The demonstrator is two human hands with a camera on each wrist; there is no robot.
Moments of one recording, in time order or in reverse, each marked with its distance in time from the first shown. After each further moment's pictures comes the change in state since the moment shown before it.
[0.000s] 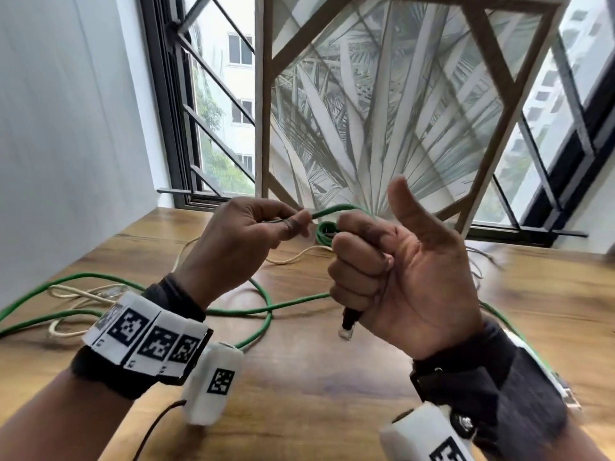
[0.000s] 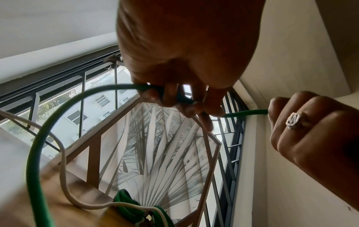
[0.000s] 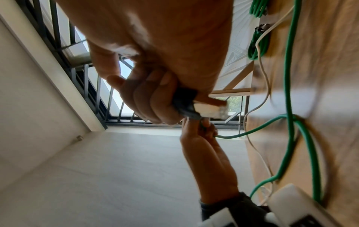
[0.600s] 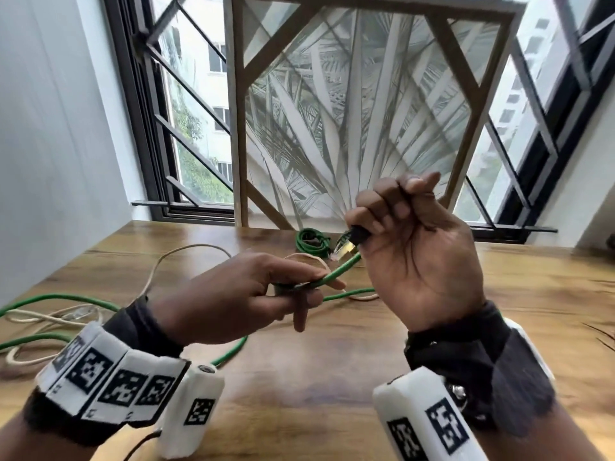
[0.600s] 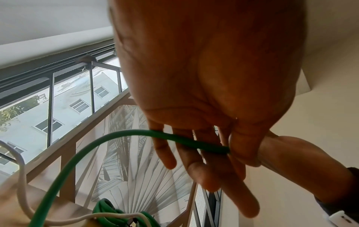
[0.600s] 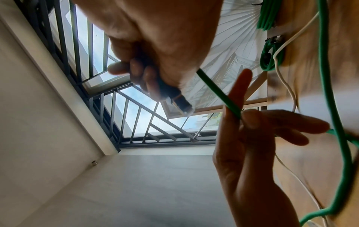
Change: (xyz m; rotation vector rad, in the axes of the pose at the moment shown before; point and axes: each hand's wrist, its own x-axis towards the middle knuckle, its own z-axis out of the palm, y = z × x) left_hand -0.018 0.020 0.016 0.221 -0.615 0.148; right_hand 0.001 -0.027 -0.026 0.132 0.227 -0.654
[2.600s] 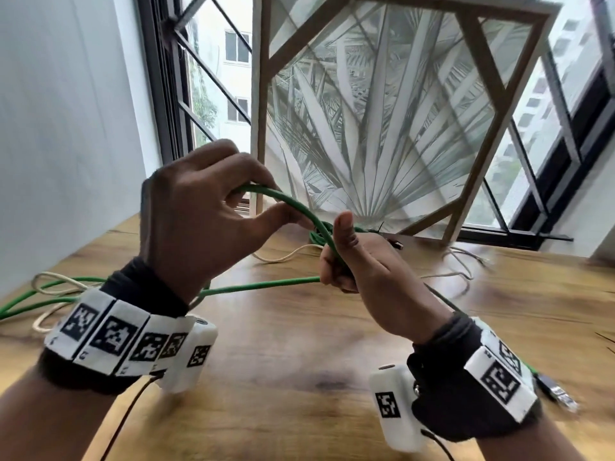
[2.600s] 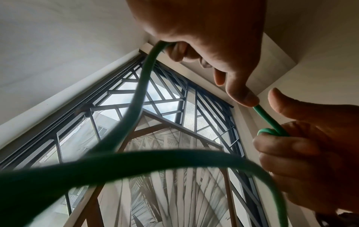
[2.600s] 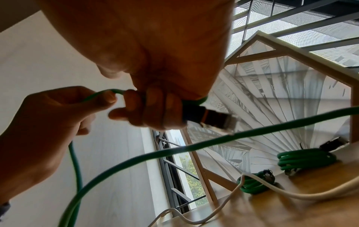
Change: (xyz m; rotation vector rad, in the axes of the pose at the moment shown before) left_hand -0.019 0.017 -0.034 0.451 0.984 0.236; right_hand -0.014 0.027 -0.017 -1.546 -0.262 0.163
